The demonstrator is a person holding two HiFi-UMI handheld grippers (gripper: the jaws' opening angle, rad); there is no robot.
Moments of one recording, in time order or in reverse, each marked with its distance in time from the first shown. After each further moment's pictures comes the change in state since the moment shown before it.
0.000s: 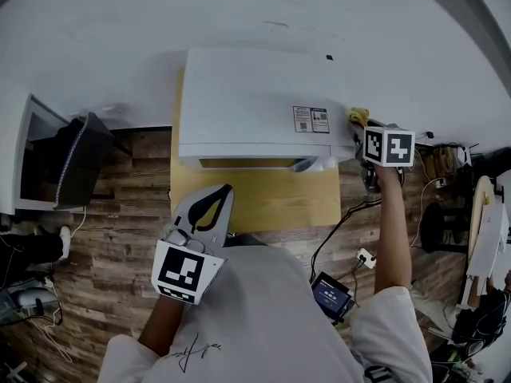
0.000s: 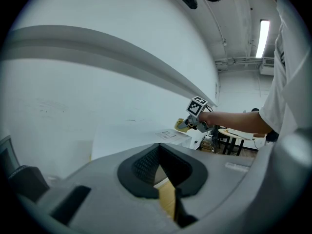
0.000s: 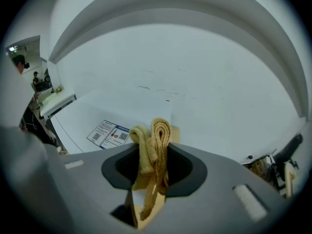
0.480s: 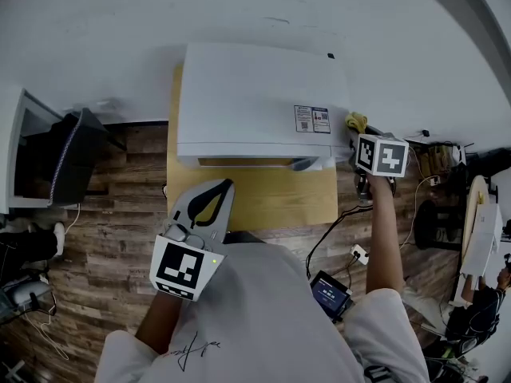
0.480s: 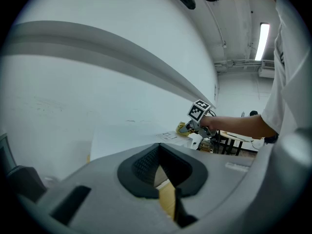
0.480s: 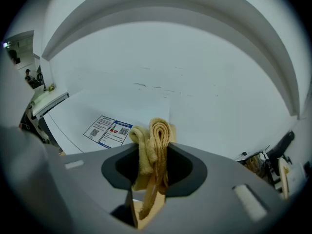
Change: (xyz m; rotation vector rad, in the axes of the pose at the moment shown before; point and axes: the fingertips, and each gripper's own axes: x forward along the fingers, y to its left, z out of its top) left arm 0.009 0.011 0.006 -0.011 -0.025 -0.021; right arm 0.003 0.005 -0.013 0.019 0.006 -0.086
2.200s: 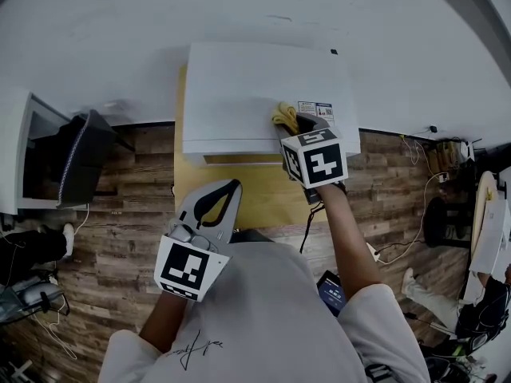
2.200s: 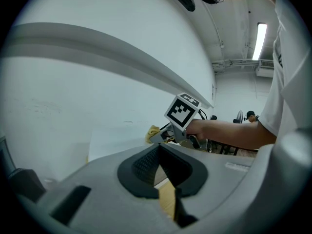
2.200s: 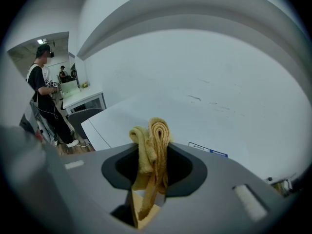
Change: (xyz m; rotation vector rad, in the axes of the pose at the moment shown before) left arm -0.006 -0.012 0.002 0.015 0.007 -0.021; right arm -0.007 0.200 0.033 -0.197 -0.083 0.282
